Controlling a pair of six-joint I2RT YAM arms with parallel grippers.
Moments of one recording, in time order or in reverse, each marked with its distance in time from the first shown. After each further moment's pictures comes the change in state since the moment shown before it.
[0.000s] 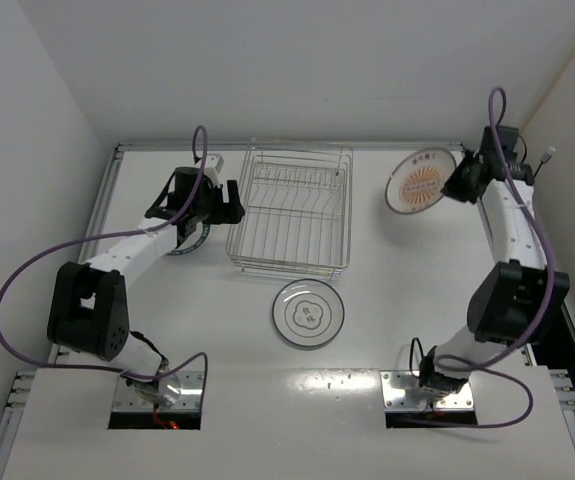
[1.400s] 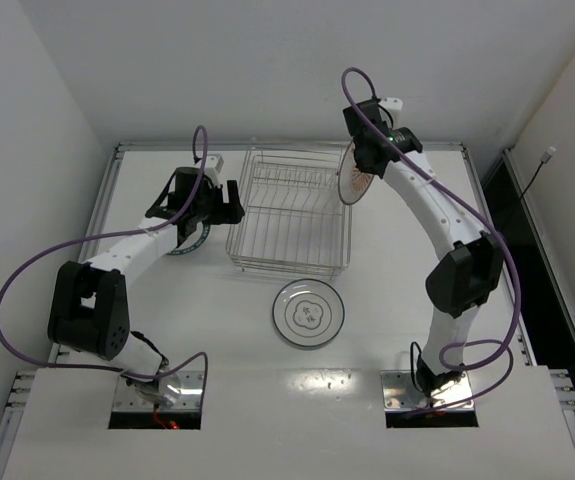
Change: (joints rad) left arm 0.000 0.006 0.001 -0.008 -0.006 -0.003; right arm 0.668 0.237 0.489 -0.189 0.764 0.035
